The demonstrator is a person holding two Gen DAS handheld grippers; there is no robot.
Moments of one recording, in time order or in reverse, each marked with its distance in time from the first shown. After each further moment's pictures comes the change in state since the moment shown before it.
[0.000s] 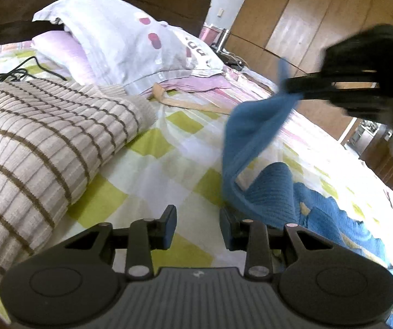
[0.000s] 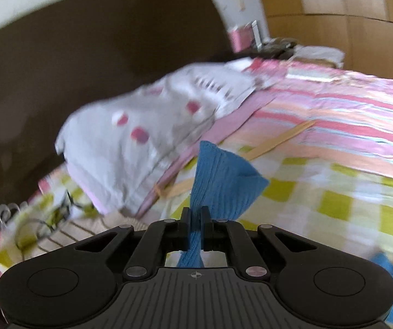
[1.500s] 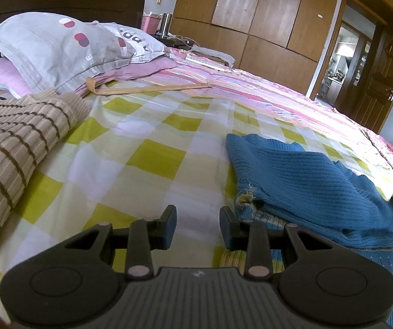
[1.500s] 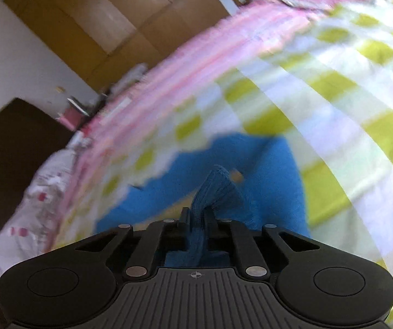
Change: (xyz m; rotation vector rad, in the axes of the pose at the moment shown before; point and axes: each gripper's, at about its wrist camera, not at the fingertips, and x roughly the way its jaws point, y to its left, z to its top) left arm 0.009 -0.051 -0.031 0.251 0.065 -0.086; right arm -0.171 -0.199 -0.167 0.708 -0.229 -0.337
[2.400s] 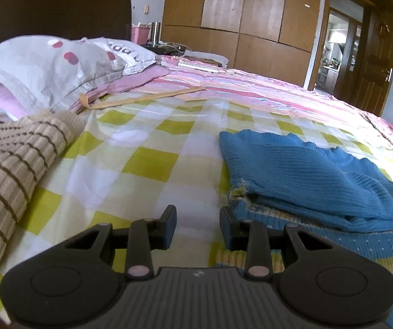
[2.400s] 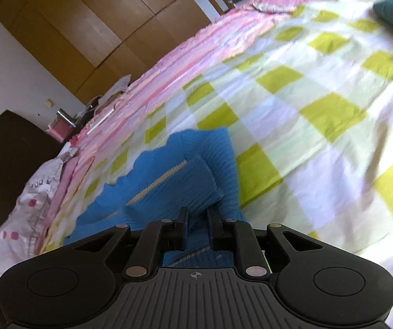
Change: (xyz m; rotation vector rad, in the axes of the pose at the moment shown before) left arm -0.007 -0.020 -0.005 0.116 -0.020 0.037; right arm -0.035 -0.049 -0.024 0.039 -0.035 -0.070
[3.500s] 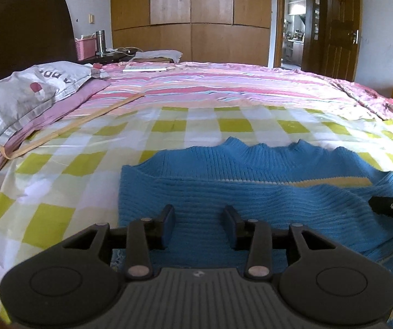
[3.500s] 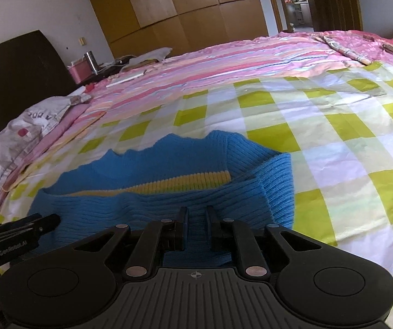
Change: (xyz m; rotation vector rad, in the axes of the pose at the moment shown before) left arm 0.065 -0.097 0.038 0.195 0.037 -0.066; right arm 0.051 0.052 -0.003 -0.399 0.031 -0.028
